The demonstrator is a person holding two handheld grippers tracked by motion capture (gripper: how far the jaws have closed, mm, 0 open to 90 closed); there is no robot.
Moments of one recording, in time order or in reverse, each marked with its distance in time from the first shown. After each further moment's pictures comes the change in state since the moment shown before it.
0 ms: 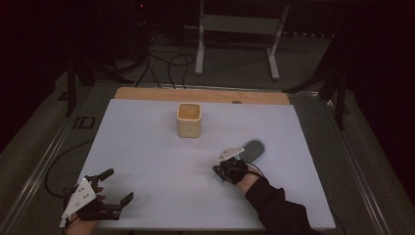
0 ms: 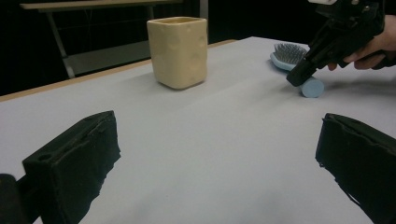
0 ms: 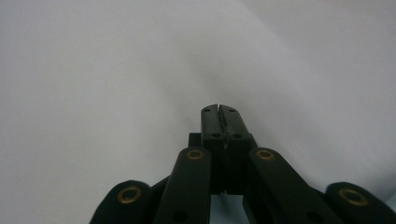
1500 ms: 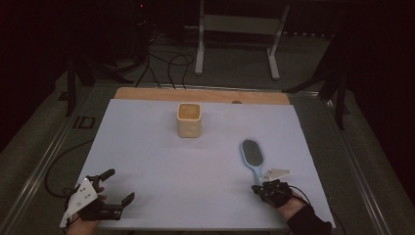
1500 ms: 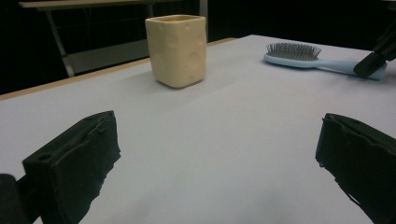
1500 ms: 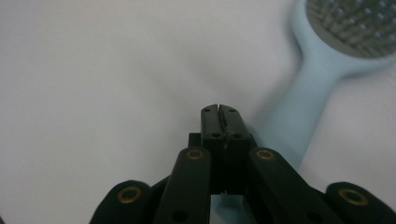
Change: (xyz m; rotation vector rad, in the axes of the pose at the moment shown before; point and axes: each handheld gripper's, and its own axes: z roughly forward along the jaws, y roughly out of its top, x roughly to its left) left arm -0.002 0.000 0.002 0.006 0.000 0.003; right arm -0.014 -0.101 -0.082 0.058 -0.085 0.153
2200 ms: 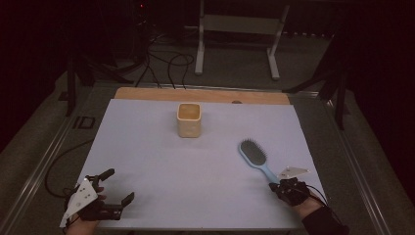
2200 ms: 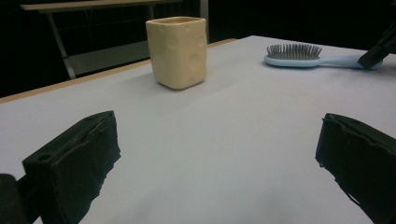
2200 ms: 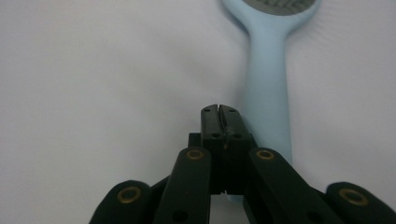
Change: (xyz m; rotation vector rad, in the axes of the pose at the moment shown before) left arm 0.000 0.001 0.000 -0.002 0.003 0.004; right arm -0.032 -0.021 -0.020 0.023 -0.095 0.056
